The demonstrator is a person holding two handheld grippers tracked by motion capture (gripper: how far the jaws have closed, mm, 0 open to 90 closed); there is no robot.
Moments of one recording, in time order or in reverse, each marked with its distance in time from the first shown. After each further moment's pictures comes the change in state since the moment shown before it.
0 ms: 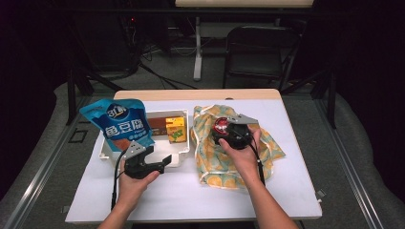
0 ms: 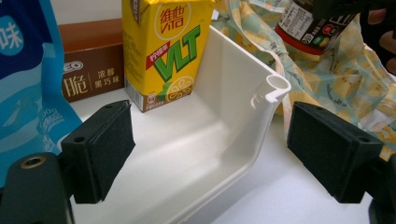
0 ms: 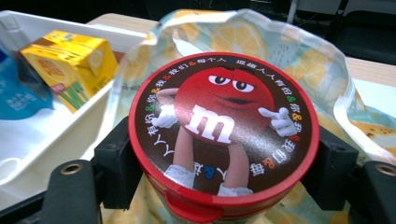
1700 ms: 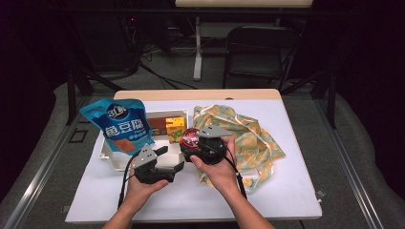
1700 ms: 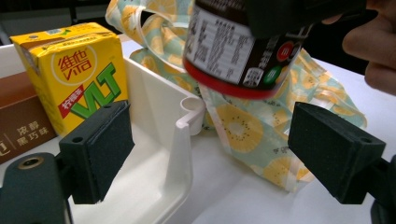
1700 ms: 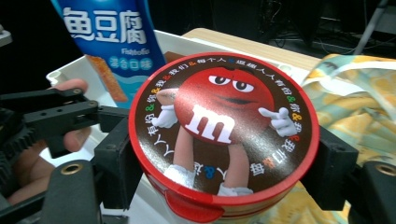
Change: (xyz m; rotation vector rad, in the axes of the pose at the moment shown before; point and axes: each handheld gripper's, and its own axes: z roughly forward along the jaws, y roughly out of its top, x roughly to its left) left arm -0.032 0.002 0.005 -0.087 -0.152 0.177; right arm 0.099 0.012 -0.028 -0.026 0.214 -0.088
